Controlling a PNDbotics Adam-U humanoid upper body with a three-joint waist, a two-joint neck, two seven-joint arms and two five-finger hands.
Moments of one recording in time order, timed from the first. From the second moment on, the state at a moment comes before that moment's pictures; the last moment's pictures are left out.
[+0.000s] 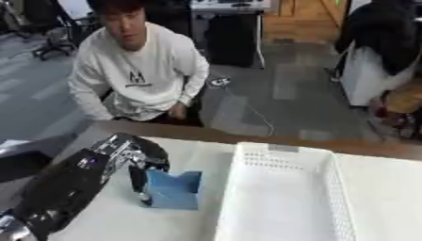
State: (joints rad) left arm -0.90 0.58 -0.27 -0.69 -1.22 -0.50 -0.60; right arm 0.19 -0.36 -0.16 -1.98 0.65 -0.63 -0.60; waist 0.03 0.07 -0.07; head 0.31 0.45
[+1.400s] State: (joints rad) left arm -0.95 0.63 -0.28 -0.83 -1.17 -0.58 -0.52; right arm 0.20 -0.36 -0.16 -1.98 0.65 -0.63 -0.60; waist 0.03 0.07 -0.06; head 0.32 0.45
